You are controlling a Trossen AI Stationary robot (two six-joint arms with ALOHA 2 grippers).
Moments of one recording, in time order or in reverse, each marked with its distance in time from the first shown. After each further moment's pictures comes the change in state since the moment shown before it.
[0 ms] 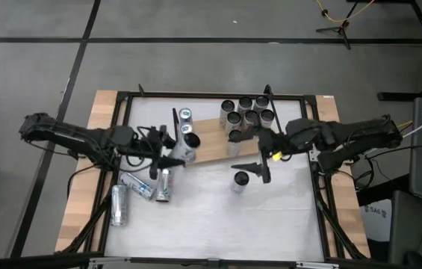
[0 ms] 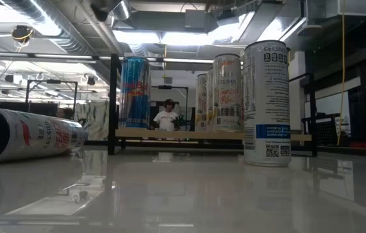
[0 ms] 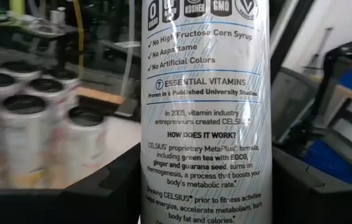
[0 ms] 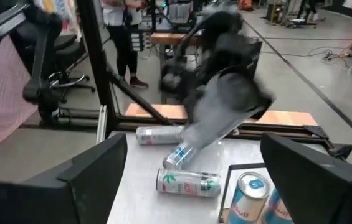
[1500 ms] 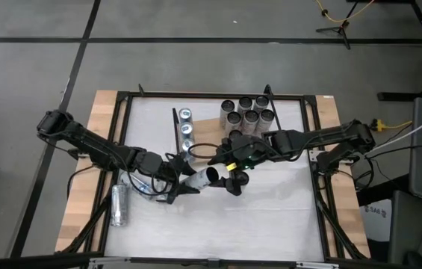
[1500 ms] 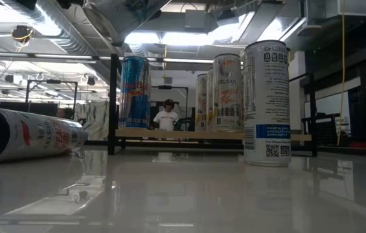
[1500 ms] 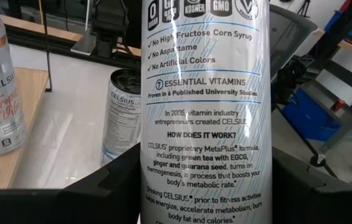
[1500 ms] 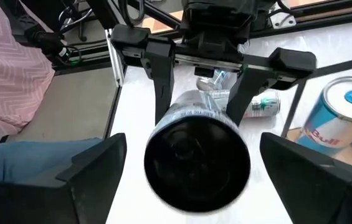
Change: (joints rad) left arm -0.141 0.368 0.000 0.193 -0.002 -0.054; right arm -0.036 0.354 0.177 -0.206 -0.187 0.256
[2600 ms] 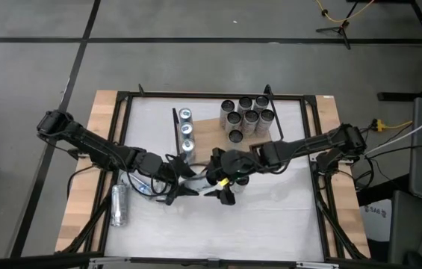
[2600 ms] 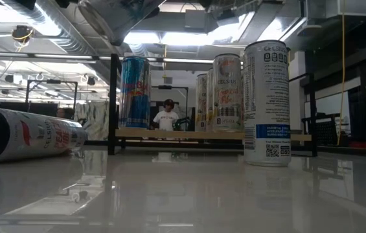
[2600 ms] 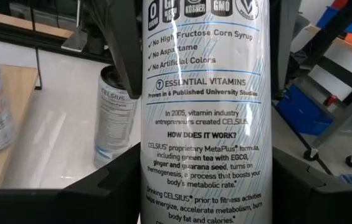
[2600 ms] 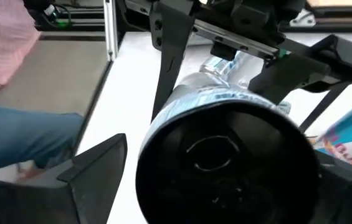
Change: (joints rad) left arm 0.000 0.000 0.000 -0.007 0.023 -0.001; right arm 0.065 0.095 -0.001 0.050 0.042 -0.148
